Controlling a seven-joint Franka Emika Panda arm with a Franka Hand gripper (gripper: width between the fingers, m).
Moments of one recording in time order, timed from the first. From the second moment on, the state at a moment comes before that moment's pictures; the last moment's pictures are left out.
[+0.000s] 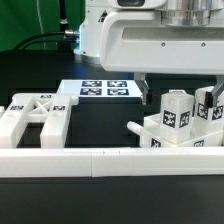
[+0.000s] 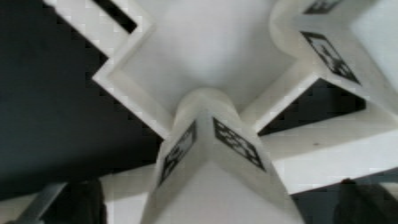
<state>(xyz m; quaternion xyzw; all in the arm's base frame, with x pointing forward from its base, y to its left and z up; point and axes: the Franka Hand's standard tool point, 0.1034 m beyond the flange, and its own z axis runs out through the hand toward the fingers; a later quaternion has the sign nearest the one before) 0.642 0.051 0.080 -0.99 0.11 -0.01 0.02</state>
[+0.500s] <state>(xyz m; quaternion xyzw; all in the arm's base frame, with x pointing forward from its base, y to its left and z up) 0.642 0.042 0.078 -0.99 -0.11 -0.01 0.01</state>
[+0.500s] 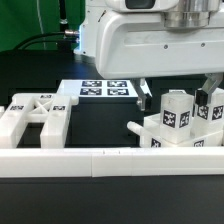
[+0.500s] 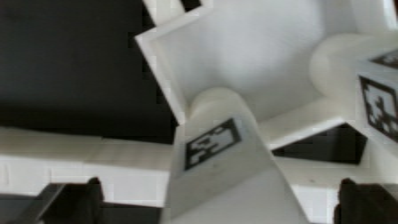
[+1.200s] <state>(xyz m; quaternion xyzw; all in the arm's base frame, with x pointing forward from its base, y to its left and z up) 0.644 0.042 0.078 -0.99 -0.12 -0.01 0.00</state>
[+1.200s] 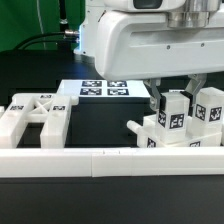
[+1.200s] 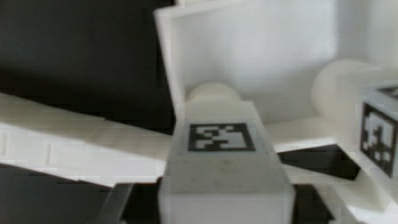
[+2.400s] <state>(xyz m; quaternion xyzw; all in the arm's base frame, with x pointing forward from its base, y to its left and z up) 0.646 0.043 0.076 -0.89 0.45 0.00 0.01</state>
